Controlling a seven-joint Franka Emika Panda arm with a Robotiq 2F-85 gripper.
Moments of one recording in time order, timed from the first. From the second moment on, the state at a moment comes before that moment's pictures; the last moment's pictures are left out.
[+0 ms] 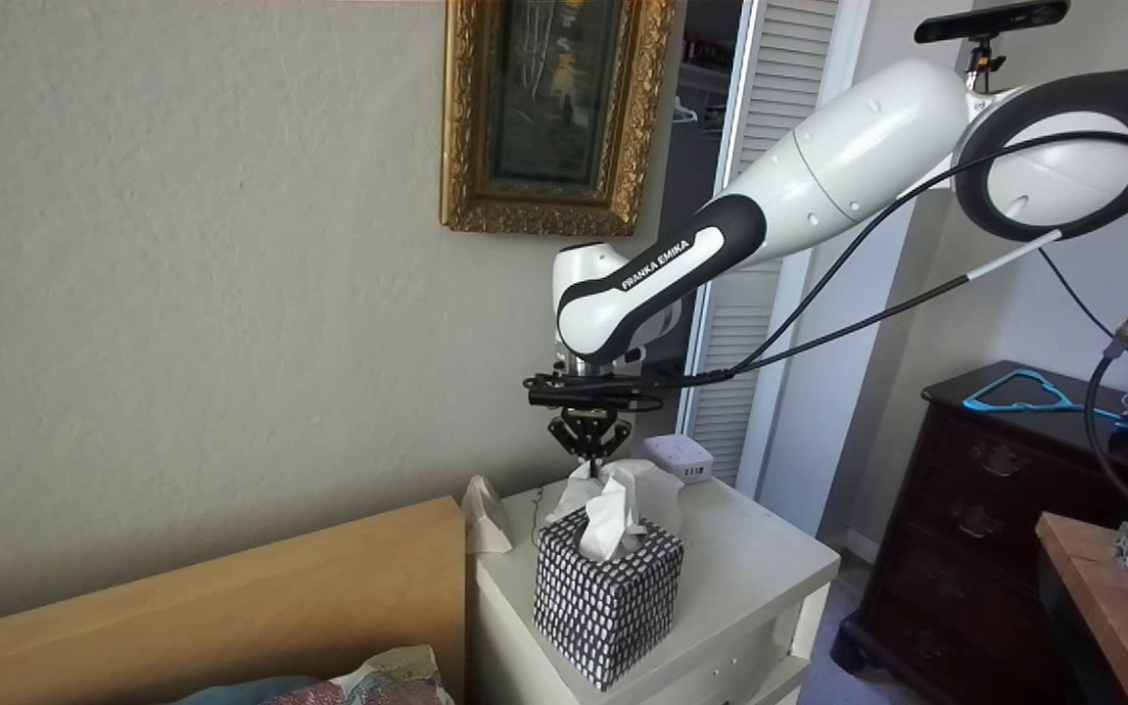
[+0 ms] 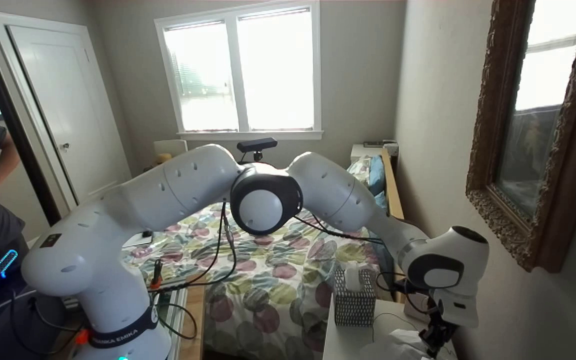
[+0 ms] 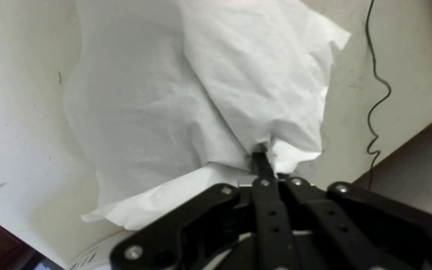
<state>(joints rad) -0.07 1.17 -0.17 -1.12 0.11 2.18 1.14</state>
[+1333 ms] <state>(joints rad) -0.12 1.20 -0.24 -1.18 0.11 2.13 1.35</state>
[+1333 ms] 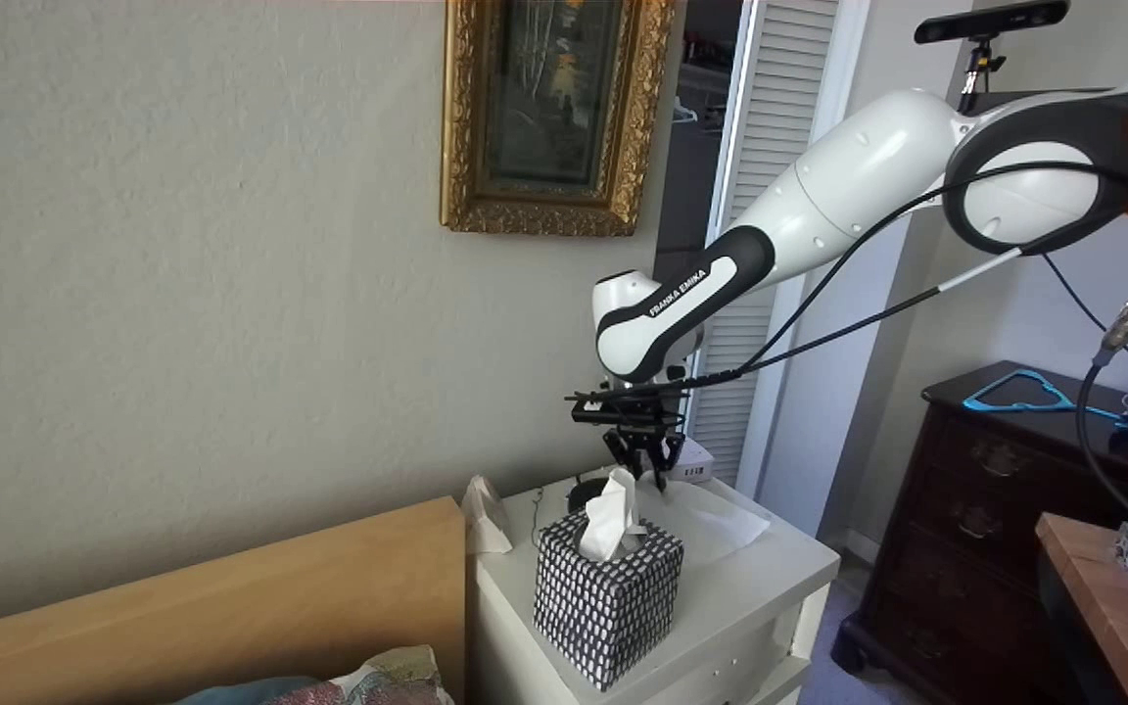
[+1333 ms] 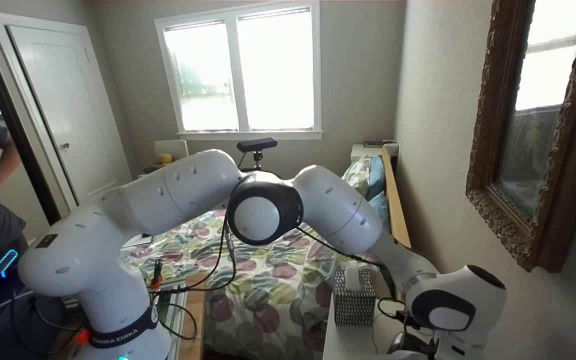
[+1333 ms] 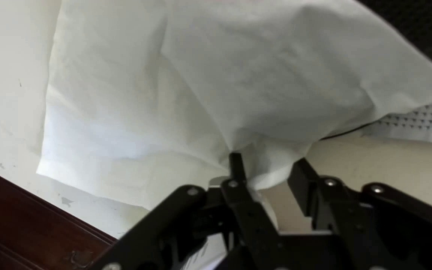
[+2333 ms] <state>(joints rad) -0.08 0.81 -0.23 -1.59 0.02 2.10 0.71</state>
